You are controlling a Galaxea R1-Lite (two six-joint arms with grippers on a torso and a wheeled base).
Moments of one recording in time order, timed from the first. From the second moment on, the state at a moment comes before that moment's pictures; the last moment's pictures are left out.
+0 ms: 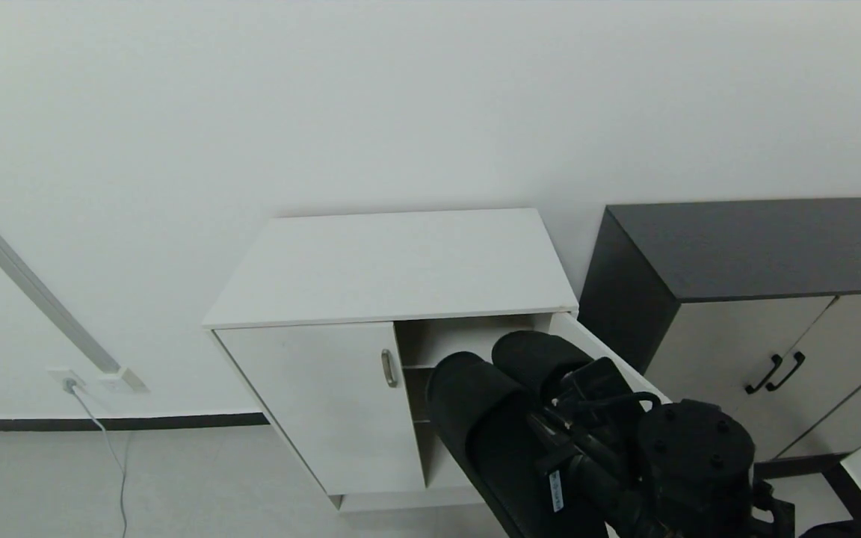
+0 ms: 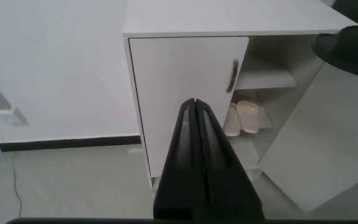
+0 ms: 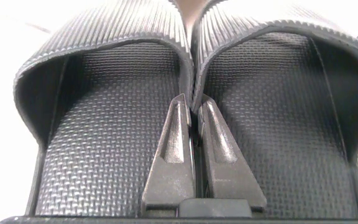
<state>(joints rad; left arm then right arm) 0.00 0.00 0.00 0.00 0.01 -0.02 0.96 1.85 -0.48 -1.12 -0.46 0.07</state>
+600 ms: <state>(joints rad) 0.00 0.00 0.00 0.00 0.01 -0.01 0.96 1.85 -0.46 -1.14 -0.46 0.07</state>
